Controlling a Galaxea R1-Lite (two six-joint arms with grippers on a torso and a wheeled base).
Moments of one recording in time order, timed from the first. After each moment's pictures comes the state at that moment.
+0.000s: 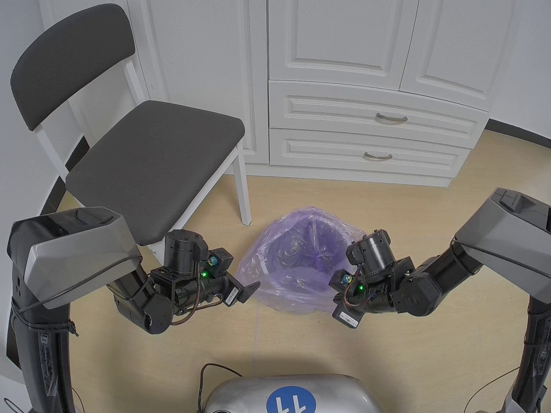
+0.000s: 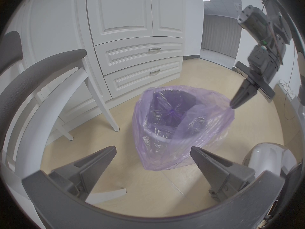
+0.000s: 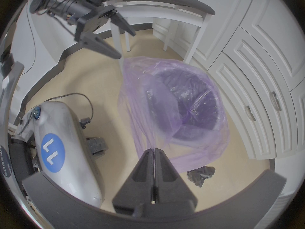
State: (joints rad) left arm -0.43 2.30 -0.84 -1.00 -0.13 0.38; right arm 0.57 2.20 -1.00 -0.37 -0.11 -0.54
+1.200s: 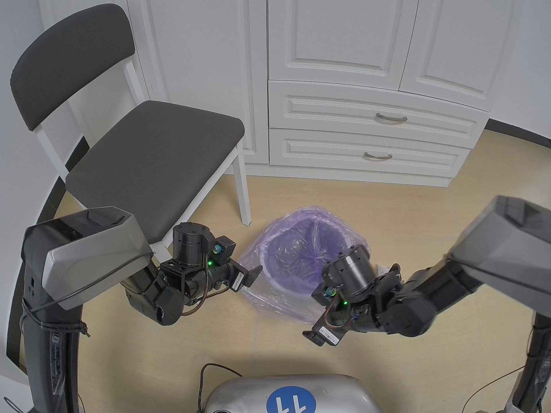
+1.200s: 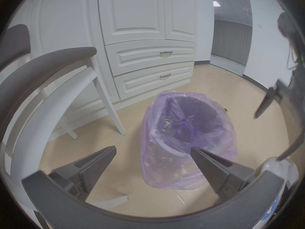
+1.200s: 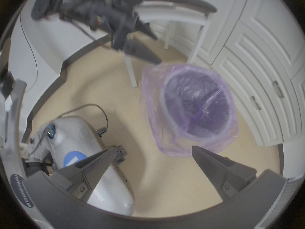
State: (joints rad) left arm -0.42 2.37 -0.97 -1.01 -0.06 0.30; right arm 0.71 2.17 -0.99 -0.32 -0.17 -0.30
